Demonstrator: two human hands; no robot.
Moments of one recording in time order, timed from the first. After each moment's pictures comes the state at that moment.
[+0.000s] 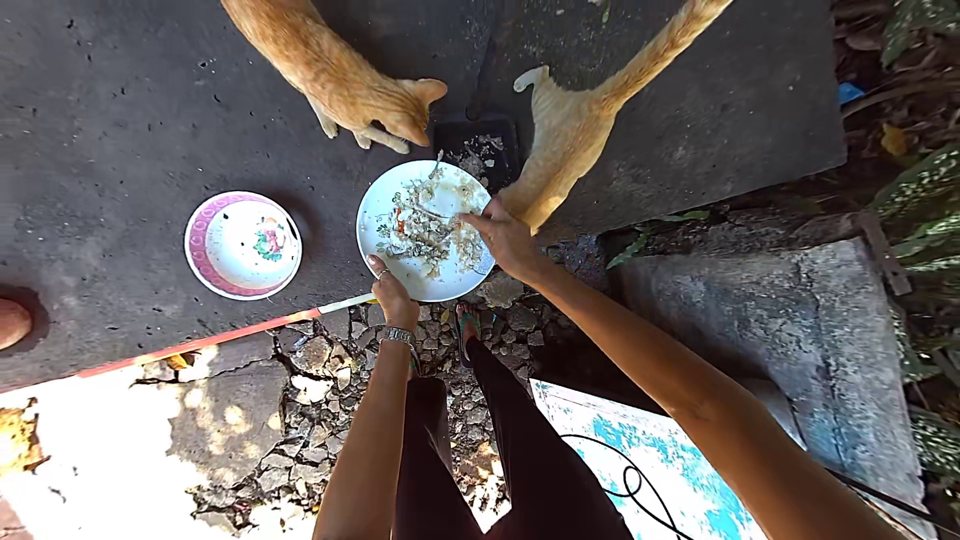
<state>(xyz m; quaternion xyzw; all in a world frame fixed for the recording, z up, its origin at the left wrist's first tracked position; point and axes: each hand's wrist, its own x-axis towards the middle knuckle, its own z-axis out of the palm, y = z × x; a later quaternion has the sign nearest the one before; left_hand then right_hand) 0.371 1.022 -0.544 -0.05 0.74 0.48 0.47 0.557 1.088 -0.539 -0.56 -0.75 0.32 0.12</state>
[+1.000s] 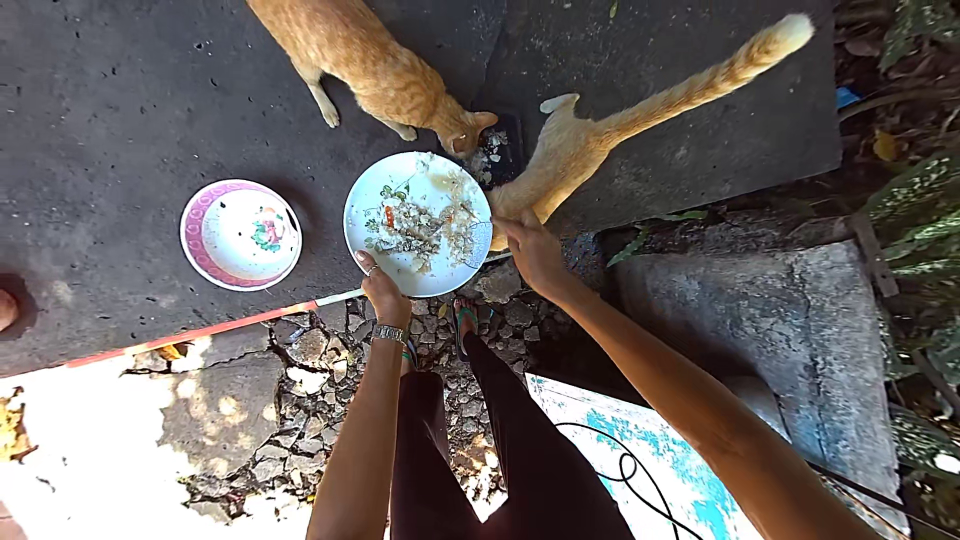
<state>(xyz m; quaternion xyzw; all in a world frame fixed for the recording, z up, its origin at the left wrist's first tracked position) 0.352 1.016 -0.542 -0.04 0.74 0.49 0.45 0.576 1.057 -0.506 -0.62 -0.72 0.29 0.09</state>
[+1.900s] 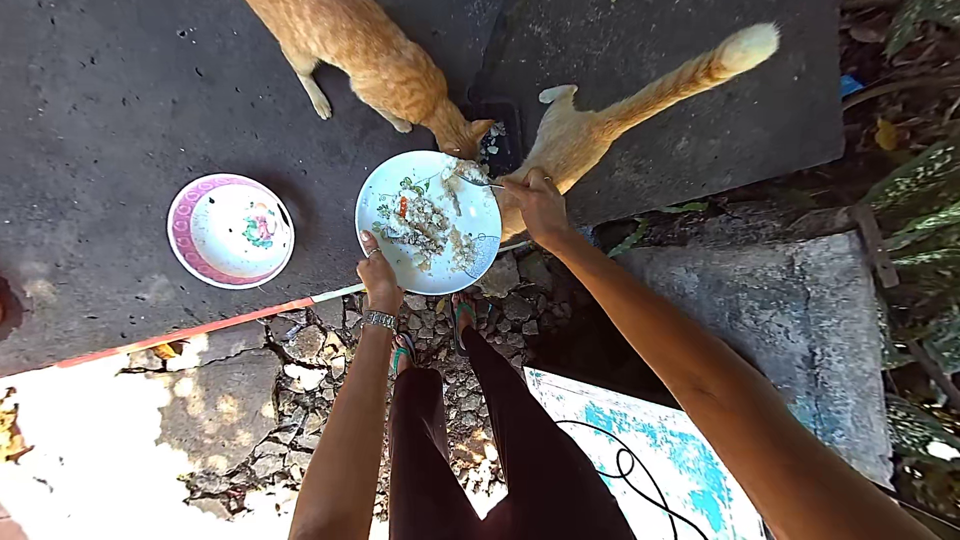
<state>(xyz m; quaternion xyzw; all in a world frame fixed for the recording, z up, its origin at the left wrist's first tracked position) 0.343 1.027 -0.545 0.05 0.78 0.37 0.50 0.604 1.117 -0.562 -0.63 -0.75 0.21 0.01</state>
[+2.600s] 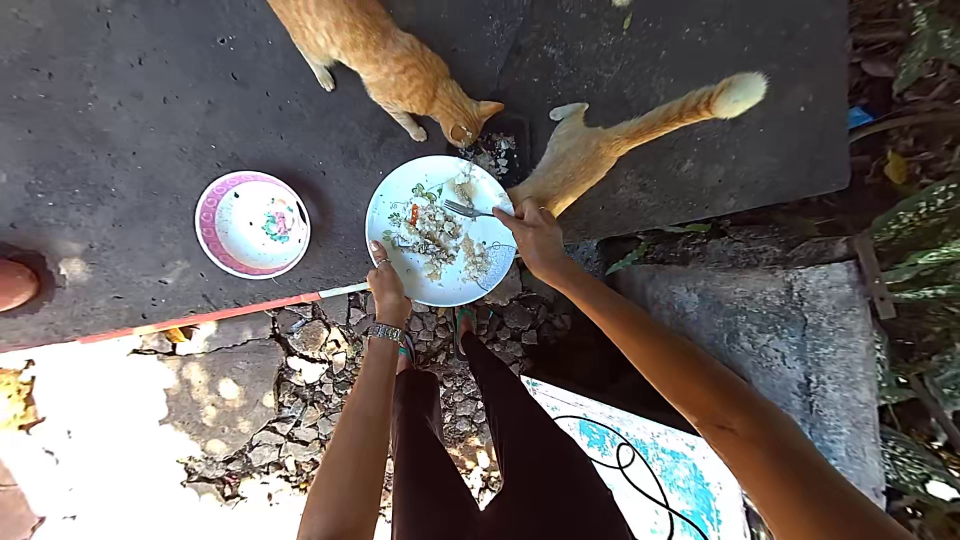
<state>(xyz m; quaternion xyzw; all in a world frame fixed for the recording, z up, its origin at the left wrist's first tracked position) 0.353 1.019 -0.511 -0.01 0.76 0.42 0.50 0.587 1.083 -0.523 -0.57 -0.79 0.23 0.05</state>
